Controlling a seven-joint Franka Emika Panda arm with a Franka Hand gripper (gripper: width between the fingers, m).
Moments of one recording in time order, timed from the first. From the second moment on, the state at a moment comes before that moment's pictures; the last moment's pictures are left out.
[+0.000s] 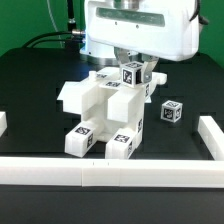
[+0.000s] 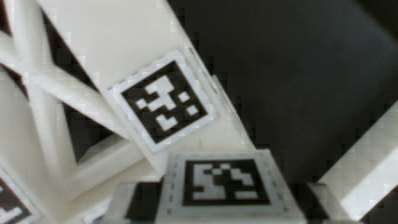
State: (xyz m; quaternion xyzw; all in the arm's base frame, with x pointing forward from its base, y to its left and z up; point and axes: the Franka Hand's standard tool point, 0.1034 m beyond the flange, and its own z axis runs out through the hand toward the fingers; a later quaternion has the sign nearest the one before) arm 0.559 0.015 0.110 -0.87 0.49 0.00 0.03
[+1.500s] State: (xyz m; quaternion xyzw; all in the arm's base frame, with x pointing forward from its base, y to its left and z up) arm 0.567 0.017 0.112 -0.81 0.57 0.00 0.09
